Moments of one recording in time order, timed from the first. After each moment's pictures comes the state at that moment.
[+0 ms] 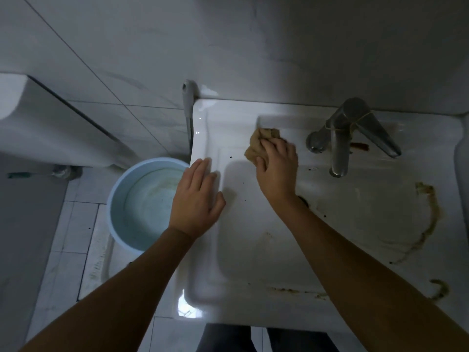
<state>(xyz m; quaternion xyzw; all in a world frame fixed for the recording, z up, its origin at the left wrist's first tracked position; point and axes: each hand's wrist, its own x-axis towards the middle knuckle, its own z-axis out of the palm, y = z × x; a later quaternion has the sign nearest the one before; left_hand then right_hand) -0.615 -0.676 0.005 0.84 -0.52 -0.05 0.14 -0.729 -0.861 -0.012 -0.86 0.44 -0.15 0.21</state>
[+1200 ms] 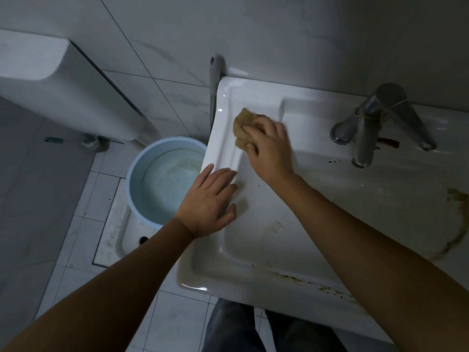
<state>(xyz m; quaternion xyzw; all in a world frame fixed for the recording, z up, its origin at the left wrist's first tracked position) -0.637 -0.633 -0.001 0.77 -0.63 -0.04 0.08 -0.699 -0.843 -0.004 -0.93 0.27 -0.14 0.22</state>
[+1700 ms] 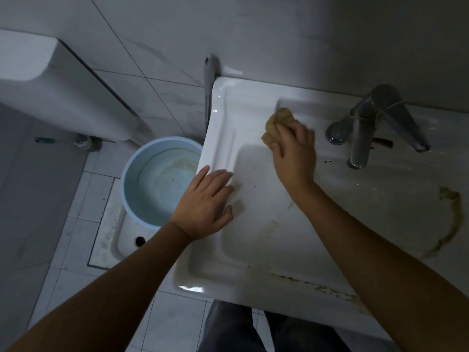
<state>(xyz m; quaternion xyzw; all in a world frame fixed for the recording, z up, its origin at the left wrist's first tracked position) -0.639 -0.634 0.004 0.77 -0.62 -0.04 0.10 -0.738 -0.872 -0.011 -0.88 0.39 -0.15 0.22</state>
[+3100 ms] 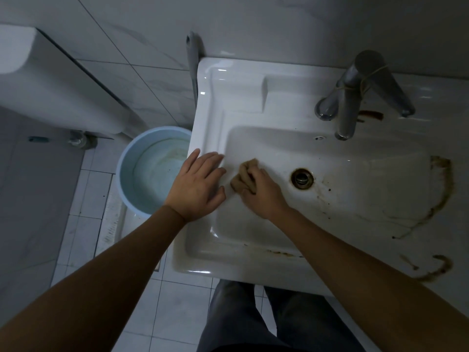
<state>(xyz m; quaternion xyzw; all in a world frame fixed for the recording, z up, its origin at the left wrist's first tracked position) -0.640 -0.634 0.002 0.77 -0.63 -0.02 0.09 -0.797 -0.778 -0.056 -0.83 0.32 0.04 0.46</state>
